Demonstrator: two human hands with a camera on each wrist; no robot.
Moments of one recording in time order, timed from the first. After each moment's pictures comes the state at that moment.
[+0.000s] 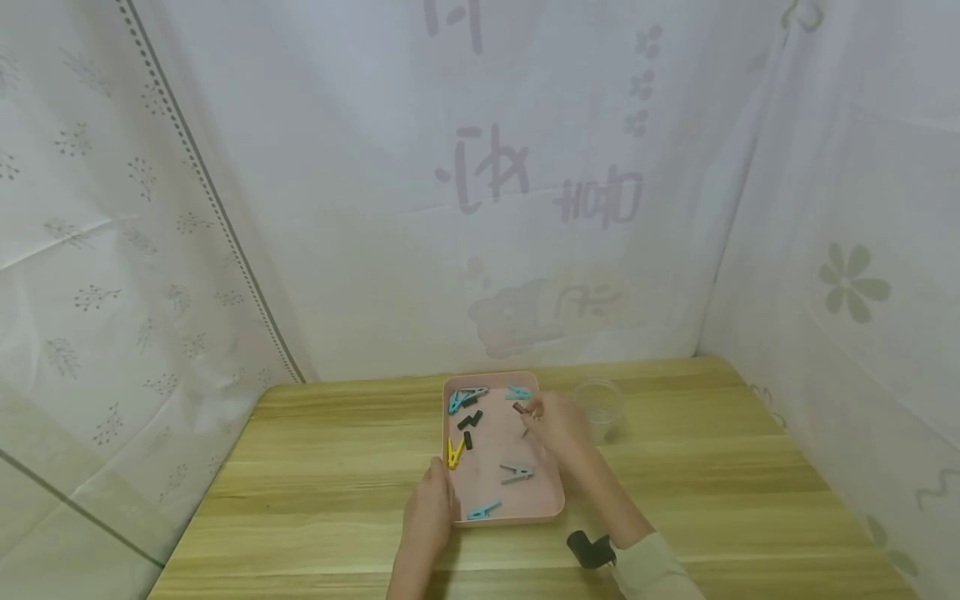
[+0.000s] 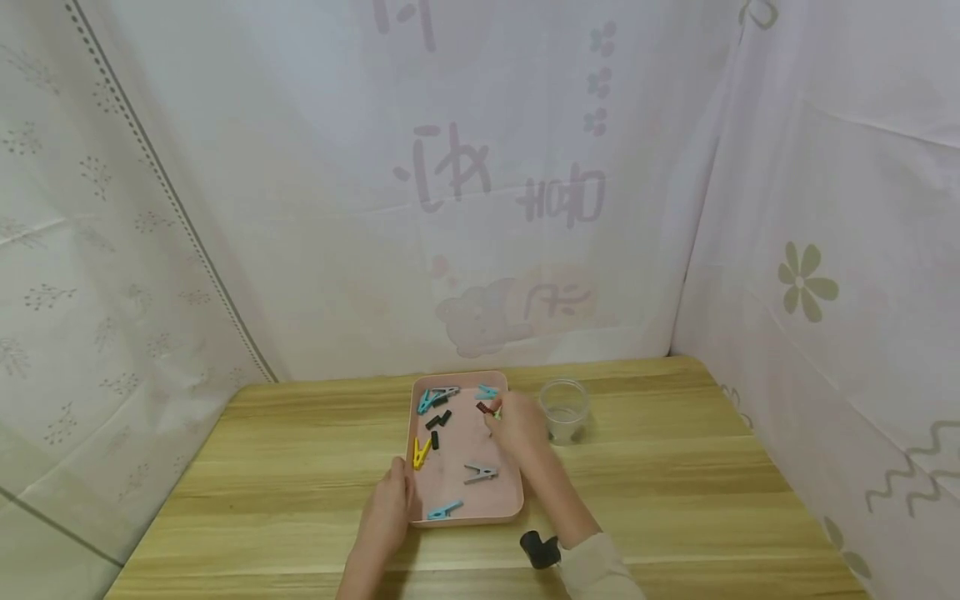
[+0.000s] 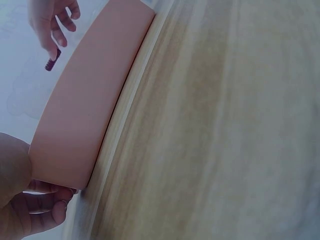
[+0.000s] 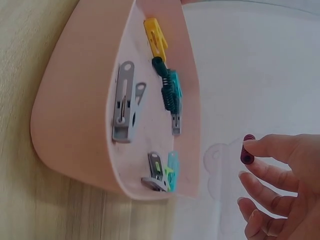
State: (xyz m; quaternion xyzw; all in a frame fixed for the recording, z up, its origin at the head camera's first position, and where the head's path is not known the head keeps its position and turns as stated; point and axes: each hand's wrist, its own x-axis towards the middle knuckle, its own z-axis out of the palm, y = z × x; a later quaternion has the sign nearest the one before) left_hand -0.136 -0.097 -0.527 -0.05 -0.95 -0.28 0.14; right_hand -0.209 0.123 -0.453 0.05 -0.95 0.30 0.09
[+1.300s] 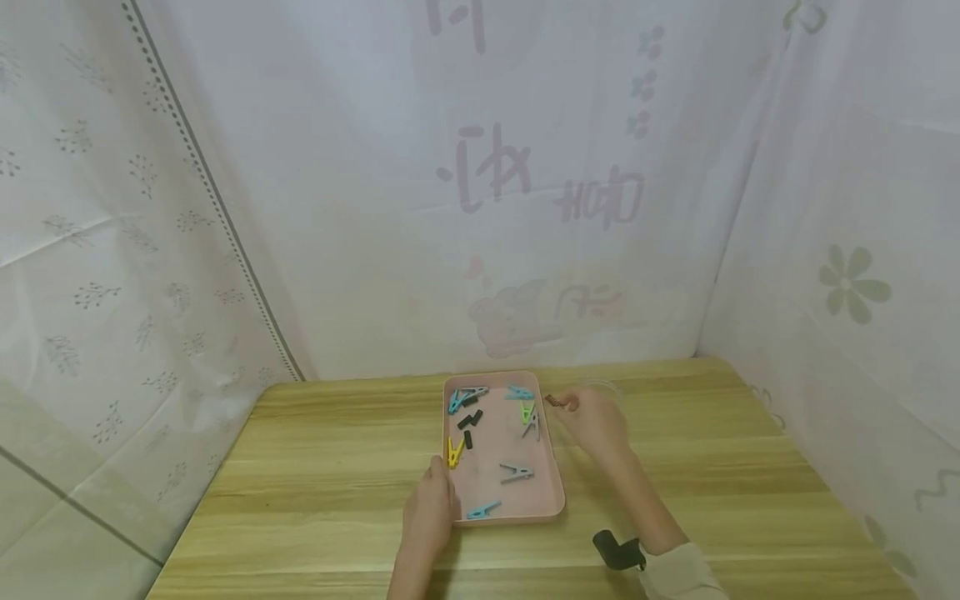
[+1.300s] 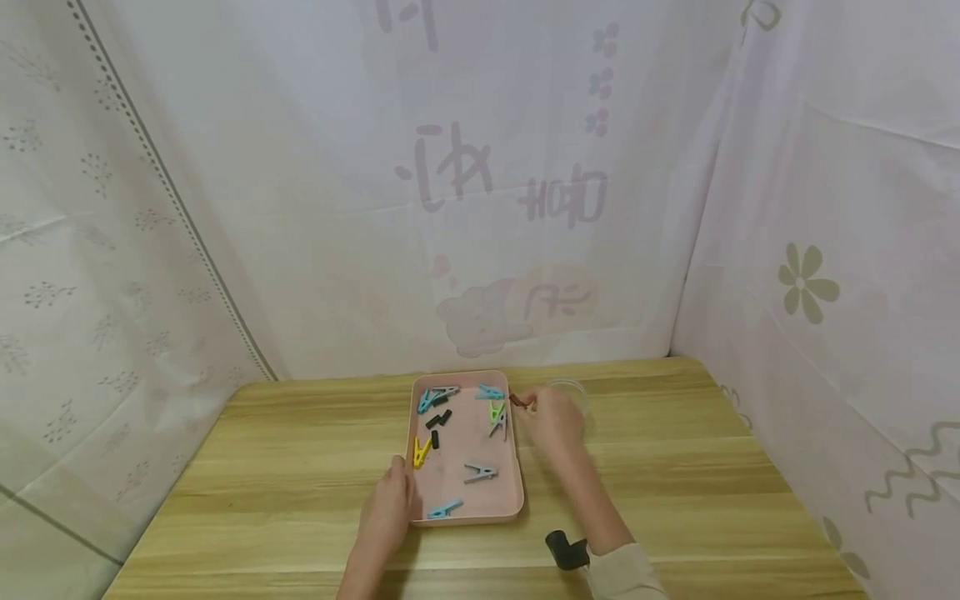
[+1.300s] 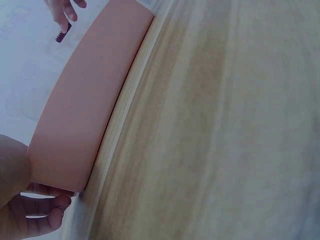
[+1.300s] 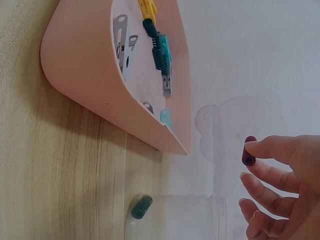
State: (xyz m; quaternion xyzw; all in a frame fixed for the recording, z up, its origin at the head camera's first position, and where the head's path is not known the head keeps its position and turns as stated) left_hand -0.137 -0.096 -0.527 -0.03 -0.95 -0.27 0.12; right_hand -0.201 0.166 -0.441 -0.01 -0.95 0.29 0.09
